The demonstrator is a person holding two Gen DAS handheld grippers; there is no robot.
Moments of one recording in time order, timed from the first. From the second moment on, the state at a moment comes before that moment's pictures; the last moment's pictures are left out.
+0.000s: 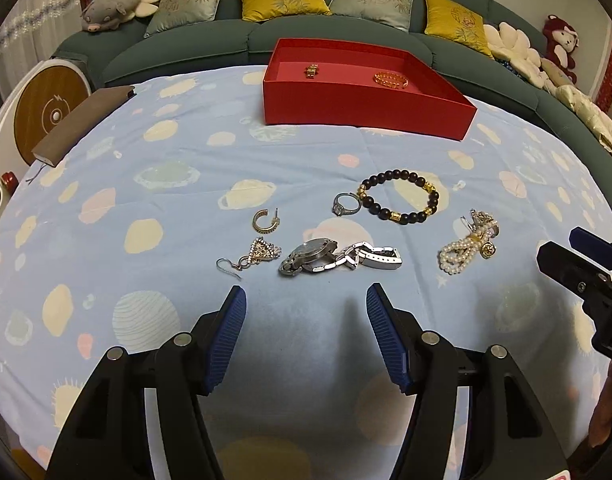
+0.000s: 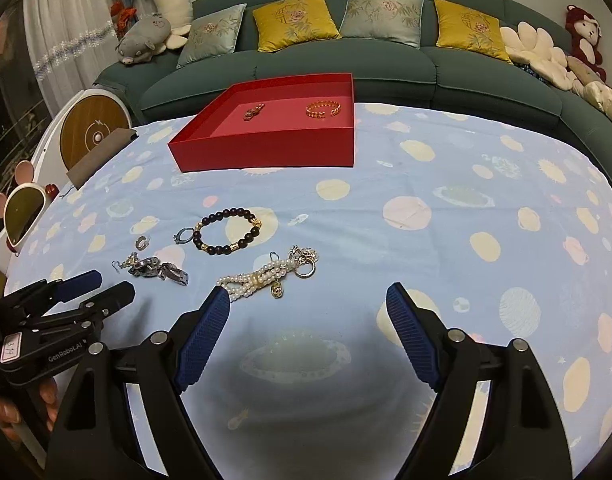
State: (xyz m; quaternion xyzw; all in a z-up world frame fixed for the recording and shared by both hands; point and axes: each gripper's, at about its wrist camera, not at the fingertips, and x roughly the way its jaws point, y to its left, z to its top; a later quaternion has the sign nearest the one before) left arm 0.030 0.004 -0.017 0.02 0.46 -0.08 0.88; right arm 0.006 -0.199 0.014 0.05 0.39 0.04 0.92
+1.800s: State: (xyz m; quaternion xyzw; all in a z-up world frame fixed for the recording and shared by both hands) left arm 0.039 0.036 -0.011 -0.05 0.48 -0.08 0.87; right arm 0.055 -0.143 -0.024 0.06 0.42 0.07 0.90
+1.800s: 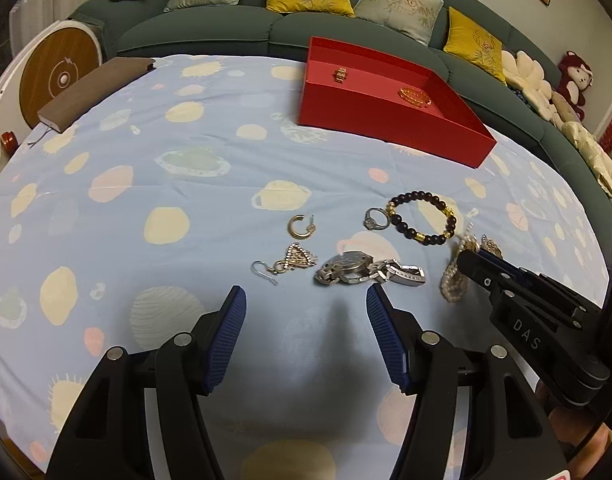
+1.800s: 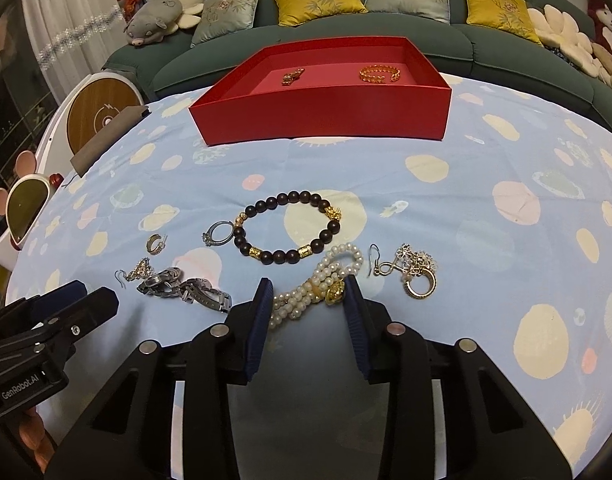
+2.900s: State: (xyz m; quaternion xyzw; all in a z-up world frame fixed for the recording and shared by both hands) left arm 0.067 0.016 -0.021 -0.16 0.51 -0.02 0.84; right arm 0.053 -0.154 -0.019 0.06 0.42 0.08 0.90
